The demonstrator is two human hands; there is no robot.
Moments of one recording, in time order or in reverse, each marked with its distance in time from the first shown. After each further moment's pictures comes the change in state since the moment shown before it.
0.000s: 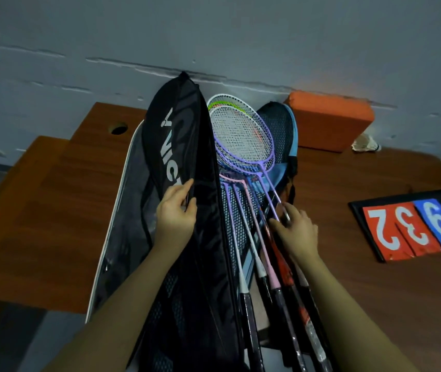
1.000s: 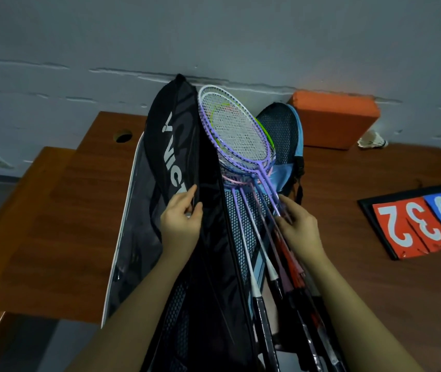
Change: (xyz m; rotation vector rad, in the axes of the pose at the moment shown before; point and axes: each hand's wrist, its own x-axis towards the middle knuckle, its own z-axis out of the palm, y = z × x) left_hand 0.002 -0.006 -0.005 -0.047 0.044 -0.059; right_hand -0.013 -0.033 -0.009 0.465 0.020 -0.125
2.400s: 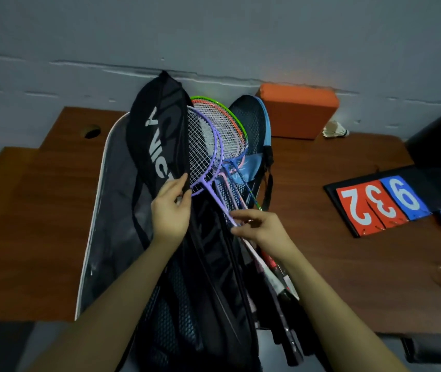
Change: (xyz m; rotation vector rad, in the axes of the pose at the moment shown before) left_hand -0.009 0.021 0.021 -0.070 -0.075 -0.006; right_hand -0.039 -0.023 -0.008 0.375 -0.320 0.162
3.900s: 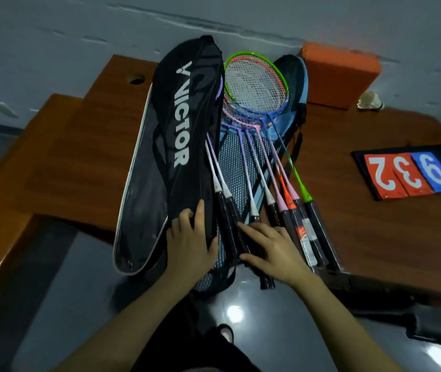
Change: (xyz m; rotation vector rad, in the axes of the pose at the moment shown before) left_hand -0.202 -0.055 -0.054 0.835 -0.263 0.036; right_hand -0.128 0.100 0.048 -1.033 -0.175 -0.480
